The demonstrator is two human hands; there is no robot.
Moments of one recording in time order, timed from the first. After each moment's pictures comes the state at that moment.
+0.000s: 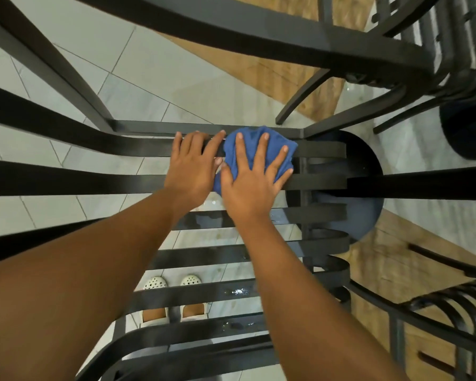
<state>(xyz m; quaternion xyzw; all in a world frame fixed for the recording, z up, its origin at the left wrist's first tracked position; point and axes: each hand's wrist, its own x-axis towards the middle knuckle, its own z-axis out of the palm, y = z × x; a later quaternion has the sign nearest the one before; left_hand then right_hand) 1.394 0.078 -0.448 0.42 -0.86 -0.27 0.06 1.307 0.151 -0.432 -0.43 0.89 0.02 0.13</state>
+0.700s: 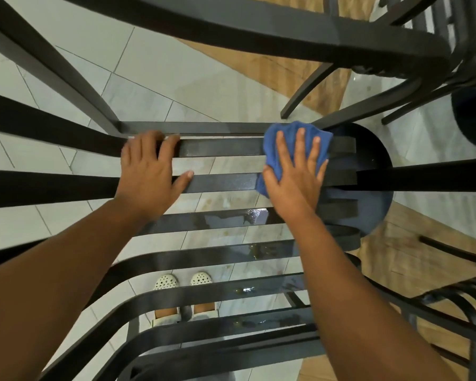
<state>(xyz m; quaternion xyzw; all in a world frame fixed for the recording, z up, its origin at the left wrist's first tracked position) 1.465 0.059 -0.432 0.43 -0.88 -0.19 -0.03 1.240 0.177 -0.428 -0.47 0.87 0.05 0.12</state>
